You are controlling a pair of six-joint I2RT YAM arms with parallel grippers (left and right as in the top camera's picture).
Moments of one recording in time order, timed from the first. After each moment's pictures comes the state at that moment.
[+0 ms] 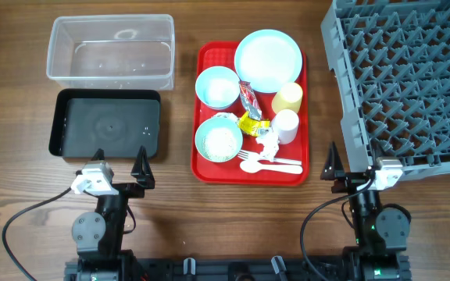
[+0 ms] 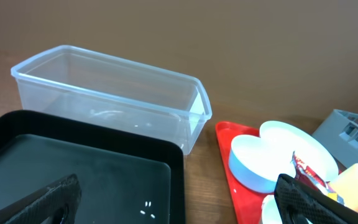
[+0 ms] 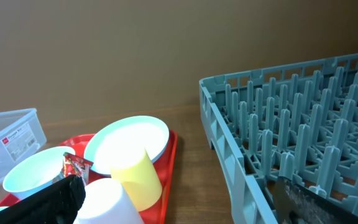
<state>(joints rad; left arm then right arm) 0.05 0.01 0.01 -0.06 0.09 -0.28 0.02 0.02 0.01 0.00 -0.02 0.15</state>
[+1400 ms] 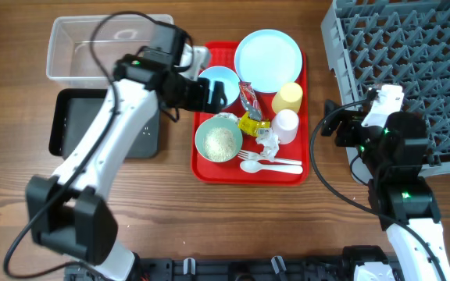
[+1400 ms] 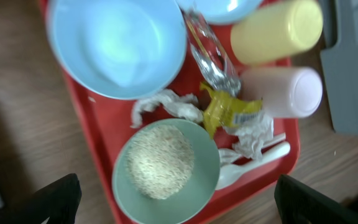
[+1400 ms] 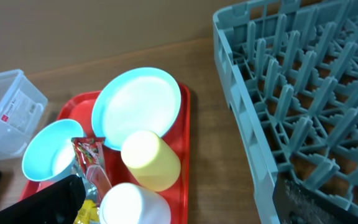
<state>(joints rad) -0.35 1.76 1.51 -0.95 0.34 -0.15 0.02 0.90 0.67 -0.25 -0.09 0.20</state>
